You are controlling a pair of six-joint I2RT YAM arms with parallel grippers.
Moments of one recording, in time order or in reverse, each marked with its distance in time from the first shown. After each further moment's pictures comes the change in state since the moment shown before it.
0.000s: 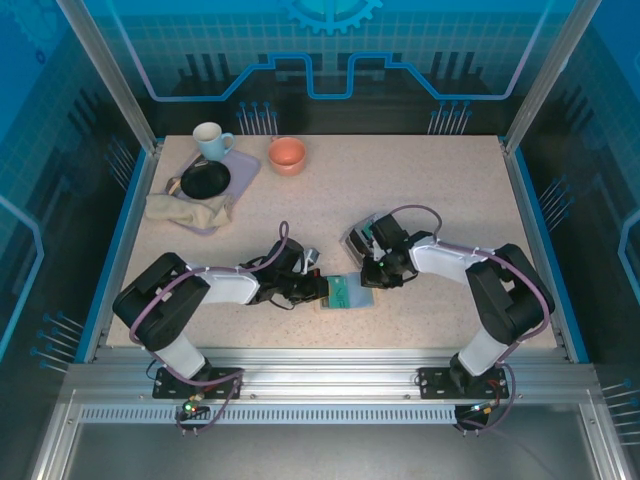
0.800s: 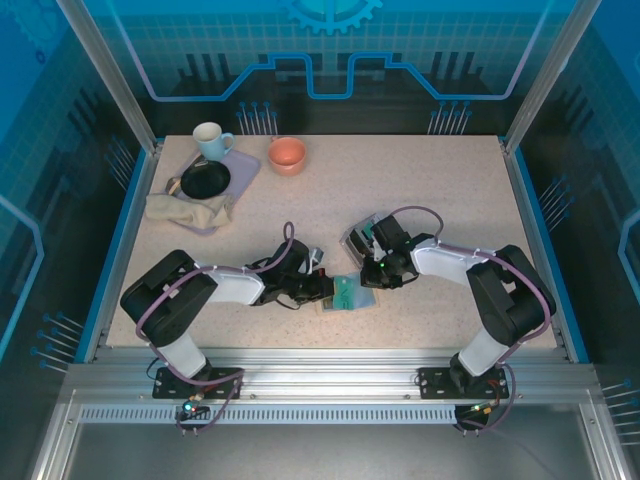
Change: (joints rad) left arm -0.032 0.041 0.014 0.069 -0.037 -0.068; right arm 0.000 -0.009 -0.027 0.047 -0.016 0.005
